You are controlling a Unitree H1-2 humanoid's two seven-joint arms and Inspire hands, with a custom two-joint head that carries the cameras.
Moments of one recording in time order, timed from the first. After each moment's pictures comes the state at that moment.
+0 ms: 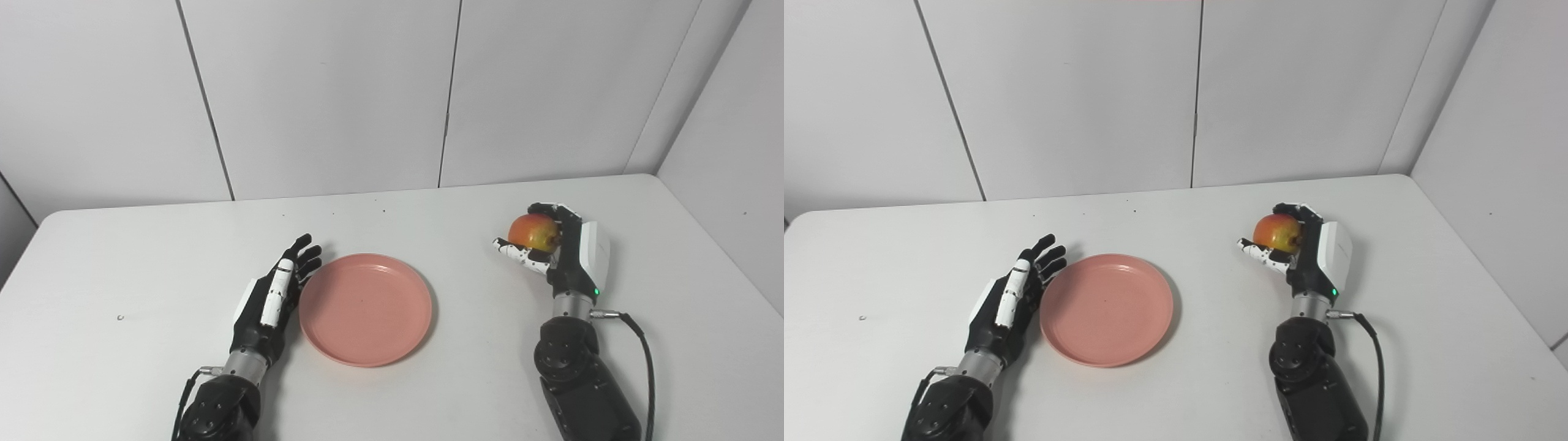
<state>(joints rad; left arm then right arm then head) -0.29 0.00 -0.04 0.15 -0.11 0.14 -0.14 -0.41 -0.12 0.03 0.31 -0.45 0.00 -0.54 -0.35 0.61</state>
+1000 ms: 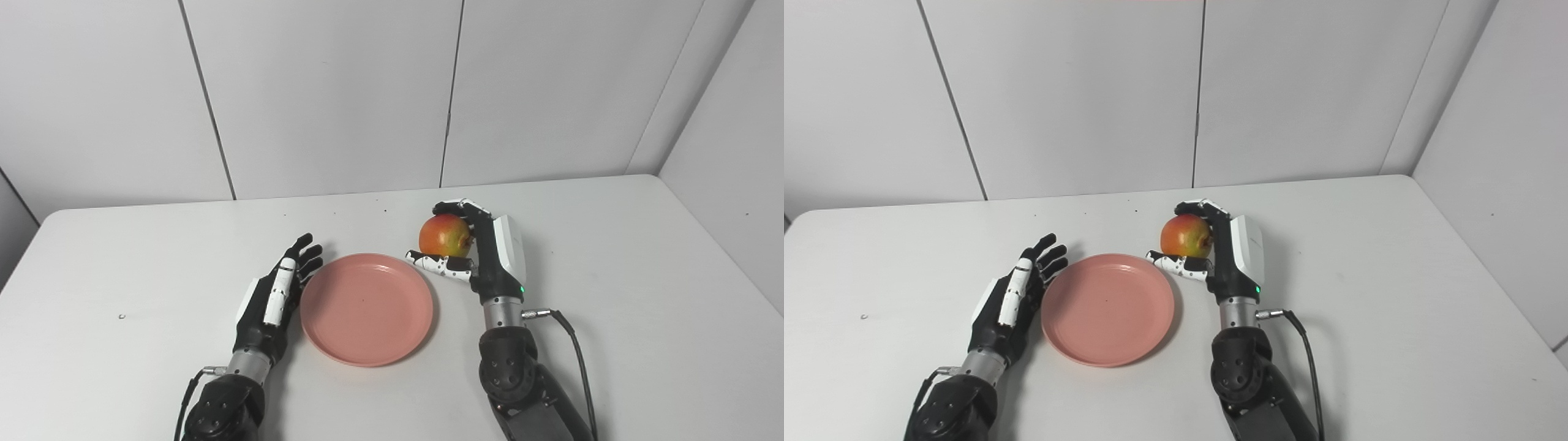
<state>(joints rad) -0.29 -0.02 -0.05 0.15 -0.08 0.14 -0.12 -0.39 -0.04 0.19 0.23 -0.49 -0.06 -0.42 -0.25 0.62</state>
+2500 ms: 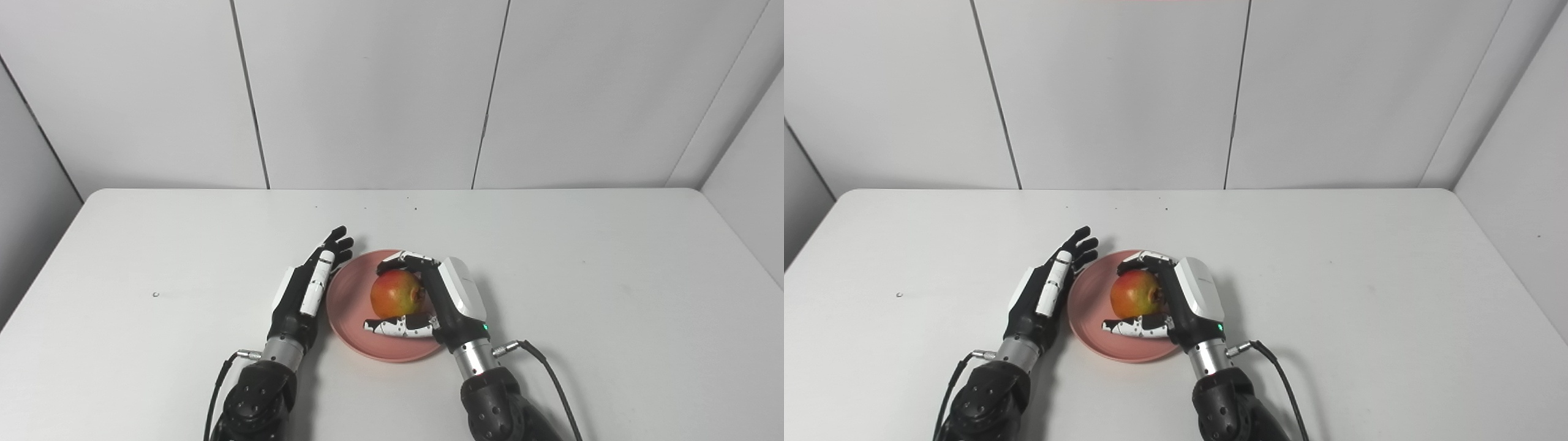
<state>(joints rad) -0.29 -0.03 -0.10 0.17 -0.02 0.11 -0.07 -0.34 -0.01 0.36 0.28 -0.59 -0.18 -0.27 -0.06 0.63</state>
